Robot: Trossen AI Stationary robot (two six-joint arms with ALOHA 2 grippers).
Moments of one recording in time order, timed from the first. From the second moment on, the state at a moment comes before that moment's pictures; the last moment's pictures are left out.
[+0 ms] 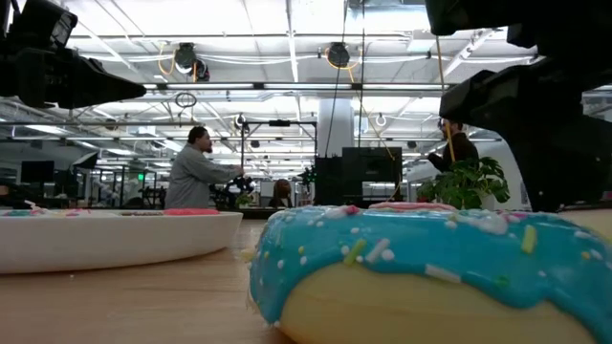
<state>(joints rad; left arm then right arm) -0.43 0.20 0.01 0.18 -0.73 0.36 0.65 2.11 1.53 -0.82 0.08 0.52</state>
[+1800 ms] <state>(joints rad) -0.43 0.20 0.01 0.18 -0.73 0.34 0.62 1.91 1.47 -0.83 0.02 0.59</state>
